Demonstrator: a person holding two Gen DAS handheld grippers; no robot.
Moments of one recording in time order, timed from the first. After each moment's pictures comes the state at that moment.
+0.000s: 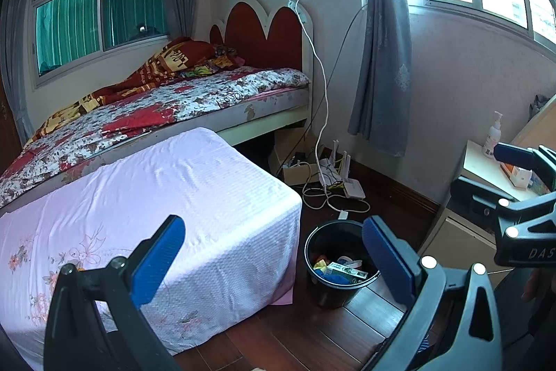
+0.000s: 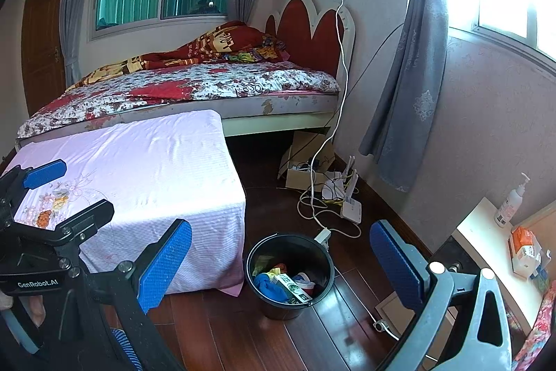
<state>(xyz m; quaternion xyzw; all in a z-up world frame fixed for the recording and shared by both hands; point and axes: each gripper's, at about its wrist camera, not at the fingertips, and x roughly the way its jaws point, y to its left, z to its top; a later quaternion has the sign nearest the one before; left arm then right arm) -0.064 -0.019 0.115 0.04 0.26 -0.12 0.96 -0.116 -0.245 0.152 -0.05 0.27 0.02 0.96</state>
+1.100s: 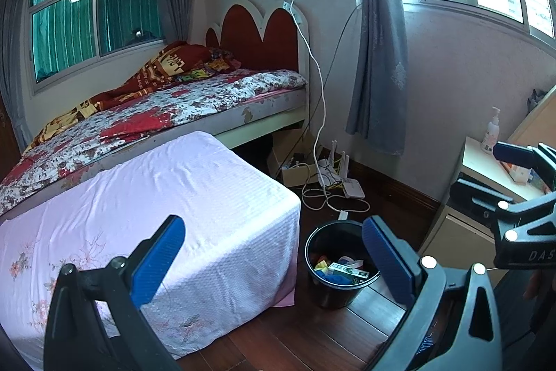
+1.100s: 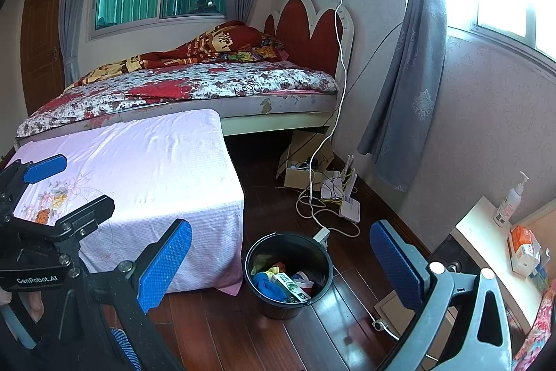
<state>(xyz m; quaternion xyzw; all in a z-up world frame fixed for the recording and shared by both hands) -0.061 -0.020 0.118 0.05 0.25 -0.13 0.96 -0.116 -0.248 0.153 -0.05 0.28 0.02 0.96</state>
